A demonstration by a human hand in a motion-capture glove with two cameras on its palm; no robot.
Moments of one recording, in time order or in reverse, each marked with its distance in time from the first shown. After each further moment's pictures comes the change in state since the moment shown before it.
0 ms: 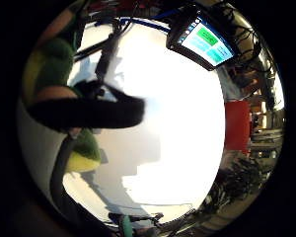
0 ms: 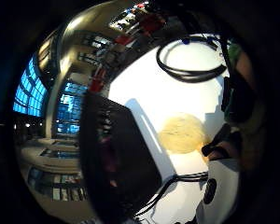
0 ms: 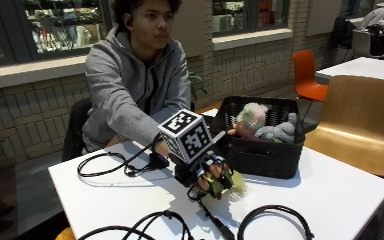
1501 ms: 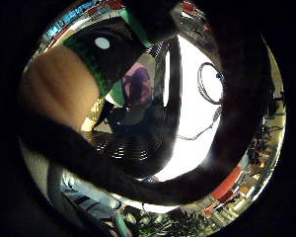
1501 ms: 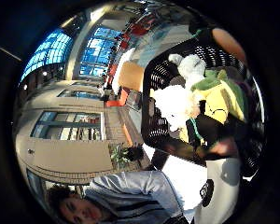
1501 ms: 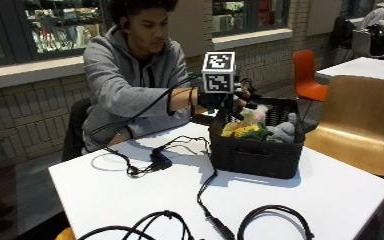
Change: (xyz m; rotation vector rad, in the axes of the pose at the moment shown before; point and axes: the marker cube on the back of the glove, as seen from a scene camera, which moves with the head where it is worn) arm -0.210 0.109 -0.060 -0.354 -0.181 -0.640
